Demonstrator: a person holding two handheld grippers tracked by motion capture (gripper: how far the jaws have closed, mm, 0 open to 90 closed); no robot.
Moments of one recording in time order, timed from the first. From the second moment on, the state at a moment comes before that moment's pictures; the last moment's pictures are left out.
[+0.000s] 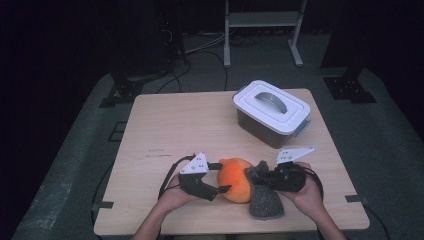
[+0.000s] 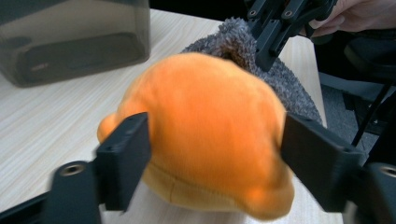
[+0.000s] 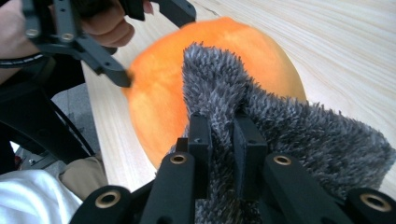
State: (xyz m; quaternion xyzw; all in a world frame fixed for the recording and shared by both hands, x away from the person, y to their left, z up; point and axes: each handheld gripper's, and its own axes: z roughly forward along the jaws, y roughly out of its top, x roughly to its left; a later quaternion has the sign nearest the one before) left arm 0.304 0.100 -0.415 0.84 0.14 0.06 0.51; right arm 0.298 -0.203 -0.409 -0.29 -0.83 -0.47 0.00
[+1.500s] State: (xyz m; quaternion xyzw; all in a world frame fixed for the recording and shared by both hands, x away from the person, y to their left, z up) left arm 0.304 0.088 -0.417 0.81 0.18 0.05 0.55; right arm 0.287 -0.193 -0.389 -0.25 -0.85 -0.47 -0.03
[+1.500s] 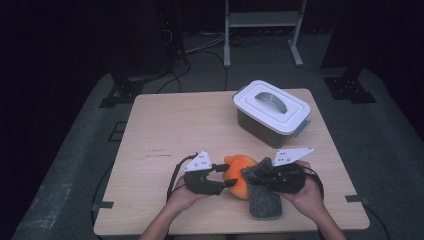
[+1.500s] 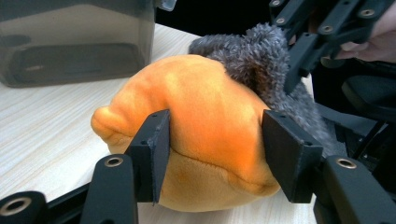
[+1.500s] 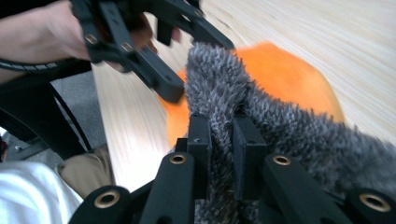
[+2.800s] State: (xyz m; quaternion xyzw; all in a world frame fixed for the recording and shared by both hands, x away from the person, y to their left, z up) left arm 0.292 0.075 -0.408 0.83 0.13 0.07 0.54; right arm 0.292 -0.207 -0.382 -0.28 -0.84 -0.46 -0.02
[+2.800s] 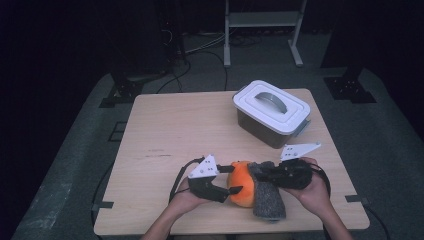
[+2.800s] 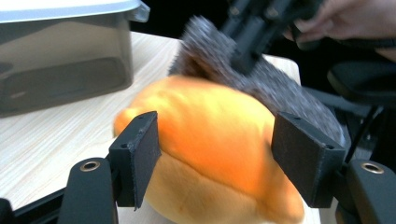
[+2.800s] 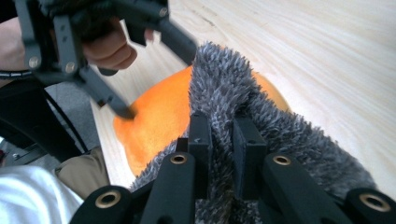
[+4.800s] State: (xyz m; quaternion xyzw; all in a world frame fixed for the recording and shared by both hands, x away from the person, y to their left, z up) left arm 0.284 0.068 -0.410 0.85 0.10 0.08 0.52; right arm 0.289 -0.199 -0.371 -0.26 -0.86 -0.44 -0.02
